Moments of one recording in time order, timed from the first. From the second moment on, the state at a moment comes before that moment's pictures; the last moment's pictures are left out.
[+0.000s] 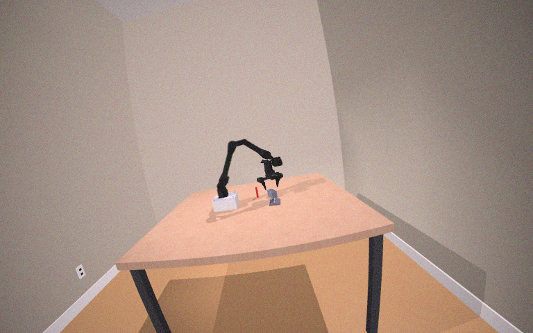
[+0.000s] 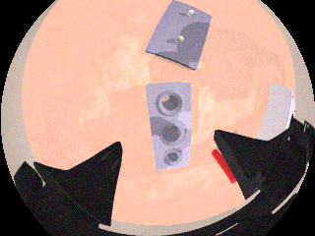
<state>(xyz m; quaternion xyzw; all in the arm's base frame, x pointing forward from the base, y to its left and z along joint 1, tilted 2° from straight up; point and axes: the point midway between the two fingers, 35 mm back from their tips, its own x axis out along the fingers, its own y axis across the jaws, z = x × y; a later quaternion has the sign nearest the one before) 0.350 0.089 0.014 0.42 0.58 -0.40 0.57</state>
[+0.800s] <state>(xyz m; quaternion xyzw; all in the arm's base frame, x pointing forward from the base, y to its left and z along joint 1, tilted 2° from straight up) 0.350 0.089 -0.025 0.41 0.58 -0.40 0.57</state>
